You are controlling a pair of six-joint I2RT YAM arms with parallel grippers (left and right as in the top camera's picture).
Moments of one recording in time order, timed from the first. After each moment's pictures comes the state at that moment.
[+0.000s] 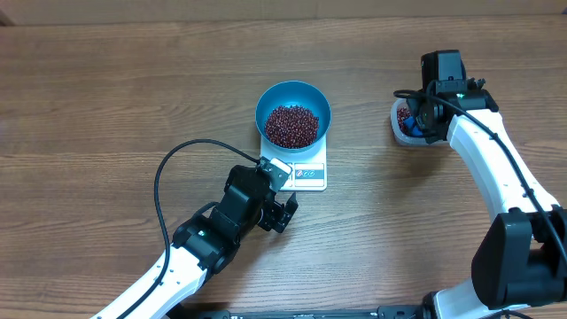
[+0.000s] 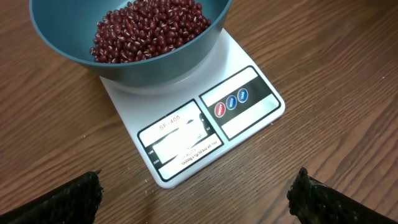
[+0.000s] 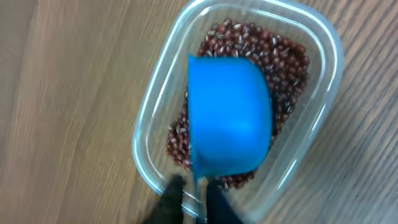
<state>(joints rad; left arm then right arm) -0.67 1.15 0.58 -0.16 -0.10 -0.02 0.06 1.72 1.32 -0.74 0.22 1.22</state>
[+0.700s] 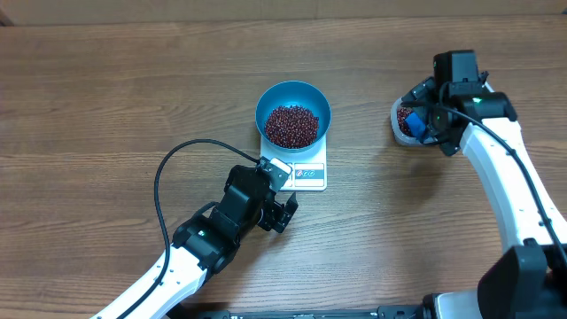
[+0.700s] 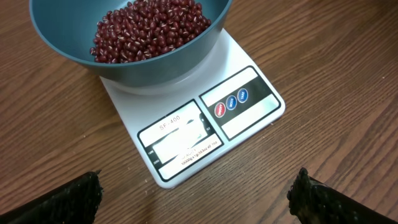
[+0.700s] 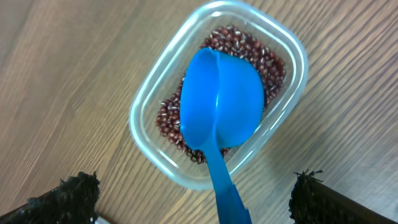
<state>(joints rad) -0.67 1.15 0.58 -0.16 -0.10 -0.02 0.05 1.61 1.35 -0.86 0.19 0.94</state>
